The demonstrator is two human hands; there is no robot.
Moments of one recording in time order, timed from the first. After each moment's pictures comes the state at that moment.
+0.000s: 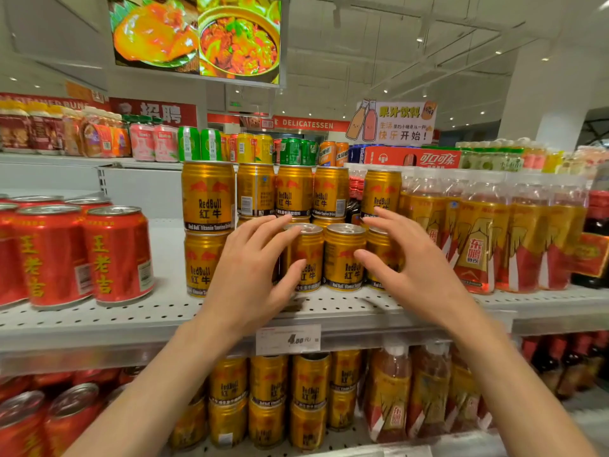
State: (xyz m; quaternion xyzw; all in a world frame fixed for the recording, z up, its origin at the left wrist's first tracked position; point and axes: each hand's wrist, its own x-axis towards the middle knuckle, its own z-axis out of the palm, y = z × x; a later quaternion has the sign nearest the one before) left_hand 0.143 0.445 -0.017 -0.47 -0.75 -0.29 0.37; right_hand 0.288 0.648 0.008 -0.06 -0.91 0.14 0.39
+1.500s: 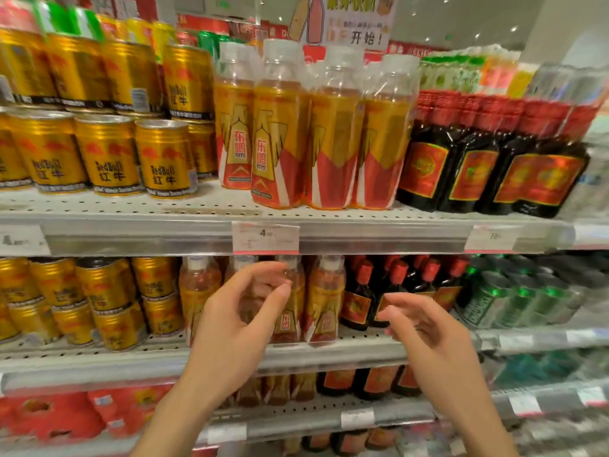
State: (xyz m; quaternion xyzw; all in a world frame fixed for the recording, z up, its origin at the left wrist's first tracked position) left_hand 0.399 0.668 -0.123 -0.32 -0.70 -0.64 0.03; right_hand 0.540 0.866 -0.132 -0.22 -0.79 0.49 0.31
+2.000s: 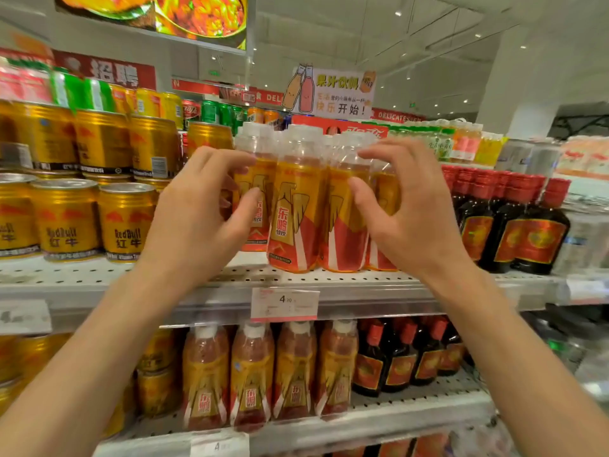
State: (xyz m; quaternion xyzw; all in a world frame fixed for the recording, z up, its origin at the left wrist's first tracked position) left_hand 0.286 0.654 0.017 -0.41 -0.72 -0.41 0.38; right_hand 0.415 0.863 0.040 0.01 -0.84 0.04 0.55
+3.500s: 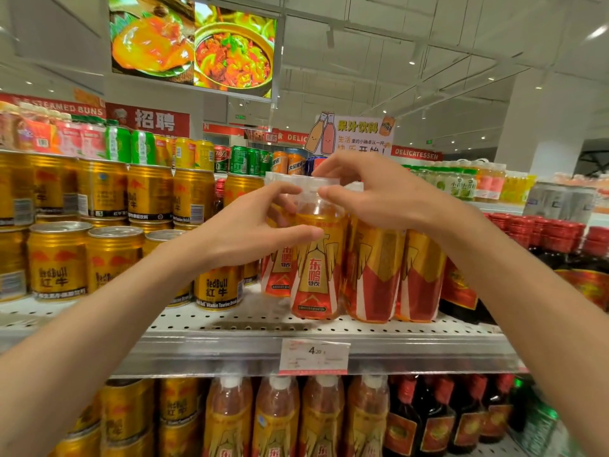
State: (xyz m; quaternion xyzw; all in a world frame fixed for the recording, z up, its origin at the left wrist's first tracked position) left_hand 0.238 0.663 0.072 -0.49 -0.77 -0.38 0.13; right_hand 0.350 0.844 0.132 0.06 -0.95 0.07 0.28
